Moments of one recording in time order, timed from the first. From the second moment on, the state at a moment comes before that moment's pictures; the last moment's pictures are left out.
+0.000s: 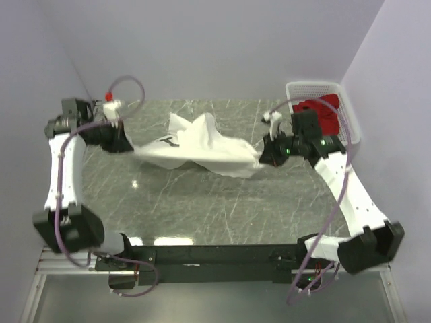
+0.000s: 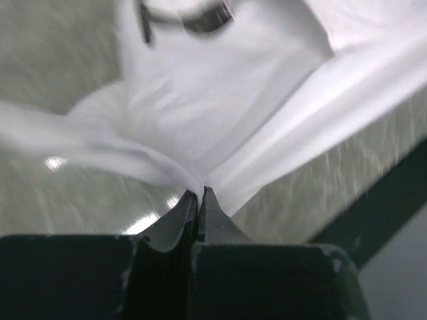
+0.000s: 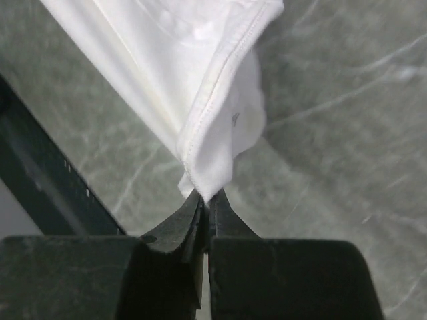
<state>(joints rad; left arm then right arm) 0.23 1.49 1.55 -1.09 0.74 0.45 0.24 1.30 1.32 -0.88 -0.54 -0.26</state>
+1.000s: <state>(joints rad) 0.27 1.61 1.36 -1.23 0.59 0.53 0.43 1.90 1.59 -0.80 -0.51 -0.31</state>
